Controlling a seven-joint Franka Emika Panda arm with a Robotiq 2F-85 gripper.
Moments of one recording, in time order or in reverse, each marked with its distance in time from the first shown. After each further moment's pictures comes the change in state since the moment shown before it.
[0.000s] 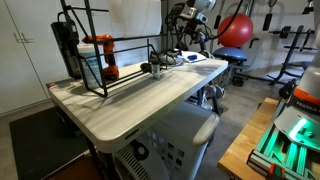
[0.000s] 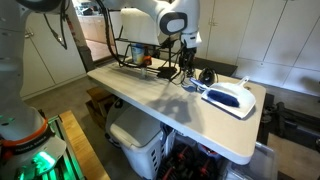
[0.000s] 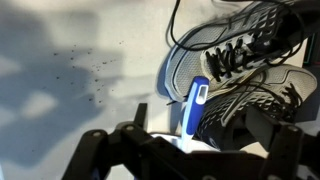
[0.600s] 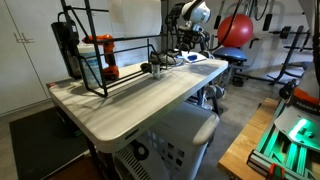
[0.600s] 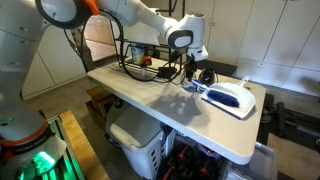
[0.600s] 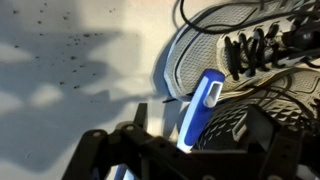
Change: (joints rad) arm -0.027 0.184 0.018 0.133 0.000 0.042 -0.133
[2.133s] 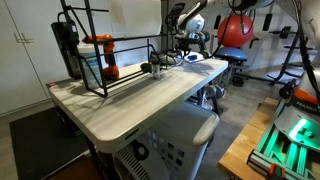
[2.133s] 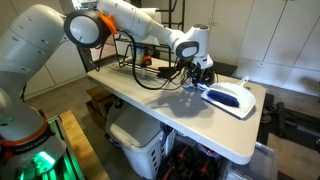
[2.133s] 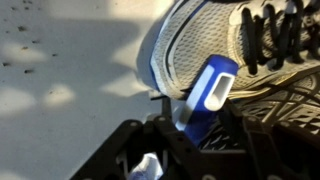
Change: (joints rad) arm -0.012 0.215 -0.002 0.239 -0.014 -0.024 -0.018
